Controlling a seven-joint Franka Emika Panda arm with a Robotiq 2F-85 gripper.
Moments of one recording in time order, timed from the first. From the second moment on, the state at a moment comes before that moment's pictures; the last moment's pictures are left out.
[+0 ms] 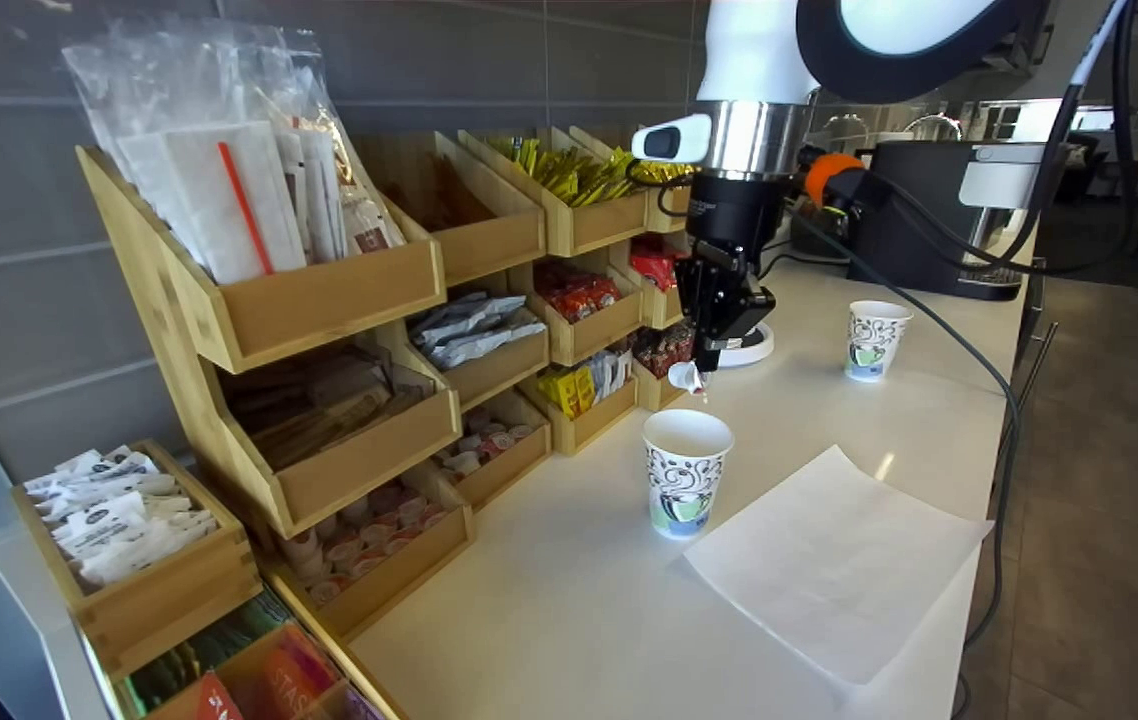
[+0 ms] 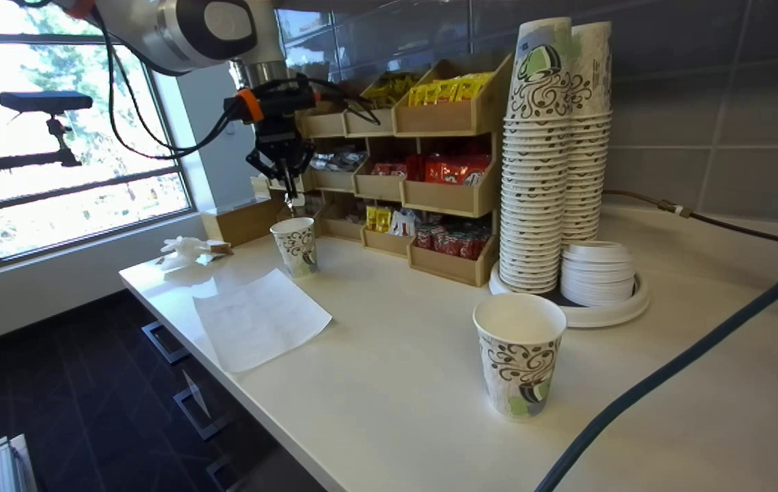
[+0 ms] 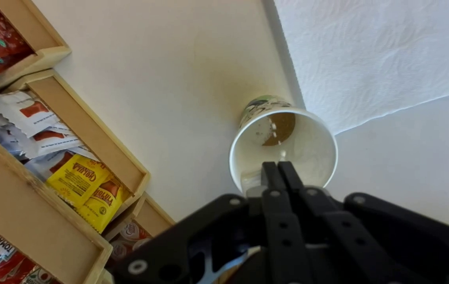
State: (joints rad) arm 0.05 0.06 0.09 -1.98 -0.01 2.12 -0.80
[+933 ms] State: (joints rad) arm 0.04 0.06 0.08 -1.98 0.13 2.10 -0.80
